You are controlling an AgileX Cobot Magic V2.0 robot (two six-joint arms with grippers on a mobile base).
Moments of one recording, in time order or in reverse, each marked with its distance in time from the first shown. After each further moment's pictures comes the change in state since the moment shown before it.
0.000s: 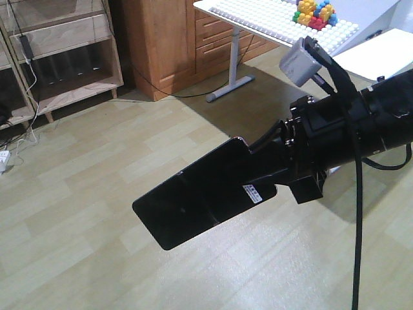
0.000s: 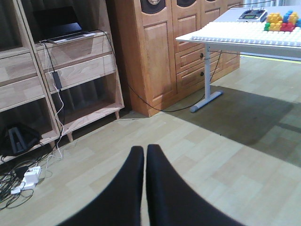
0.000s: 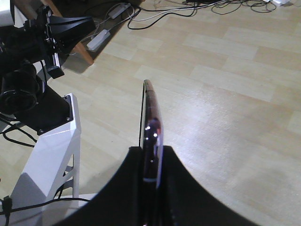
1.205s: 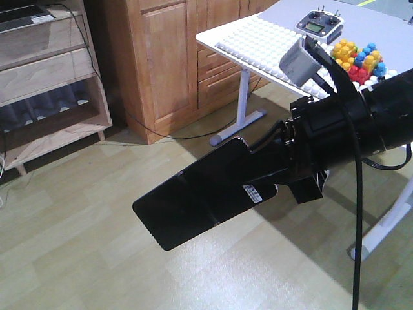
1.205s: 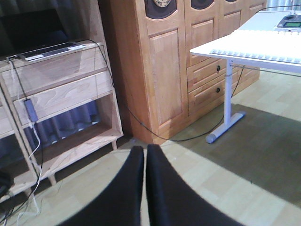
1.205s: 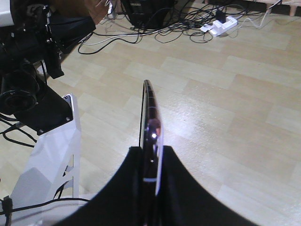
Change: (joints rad) left arm 0.000 0.000 0.000 0.000 0.000 0.000; right arm 0.000 0.000 0.000 0.000 0.000 0.000
